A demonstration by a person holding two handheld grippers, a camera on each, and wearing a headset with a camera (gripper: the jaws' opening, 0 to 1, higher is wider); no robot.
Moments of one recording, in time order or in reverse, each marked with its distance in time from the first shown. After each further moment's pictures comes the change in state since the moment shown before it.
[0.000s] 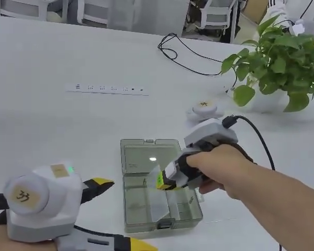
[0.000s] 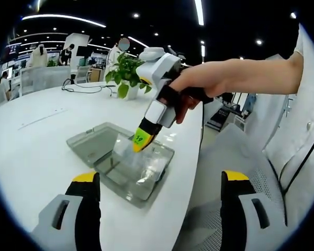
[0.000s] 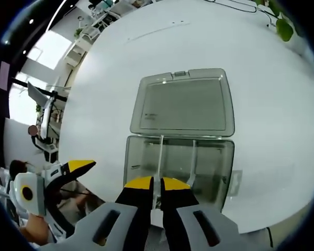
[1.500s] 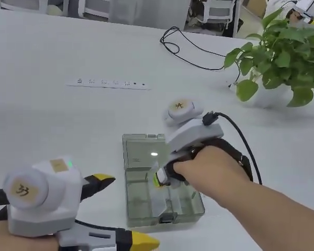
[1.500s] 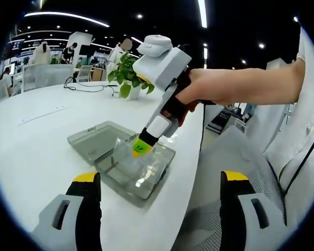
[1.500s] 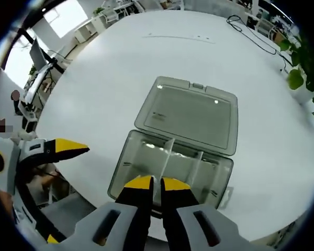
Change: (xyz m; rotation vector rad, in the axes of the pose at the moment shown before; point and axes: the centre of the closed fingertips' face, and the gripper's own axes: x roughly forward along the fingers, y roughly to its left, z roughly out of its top) left arm 0.000 0.005 -0.002 -0.030 -0.015 0.007; right arm 0.011 0.004 0.001 -0.312 -0.033 -0.194
